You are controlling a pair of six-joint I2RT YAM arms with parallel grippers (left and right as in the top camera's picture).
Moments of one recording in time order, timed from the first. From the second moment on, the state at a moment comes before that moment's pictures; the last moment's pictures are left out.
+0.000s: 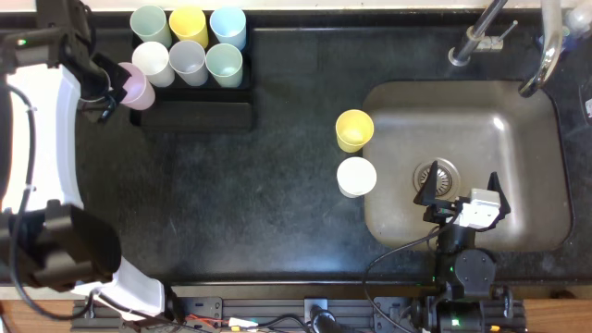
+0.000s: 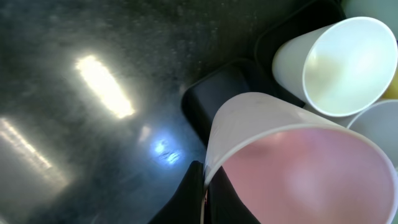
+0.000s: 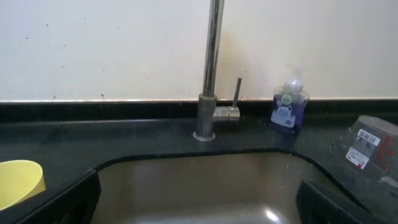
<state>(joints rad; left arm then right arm) 0.19 1.83 1.76 -1.25 -0.06 -0.84 0.00 0.01 0.02 0.00 0.20 -0.02</state>
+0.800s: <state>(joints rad) 0.19 1.96 1.76 -1.17 -0.04 -0.84 0.00 0.01 0.02 0.00 0.20 -0.02</state>
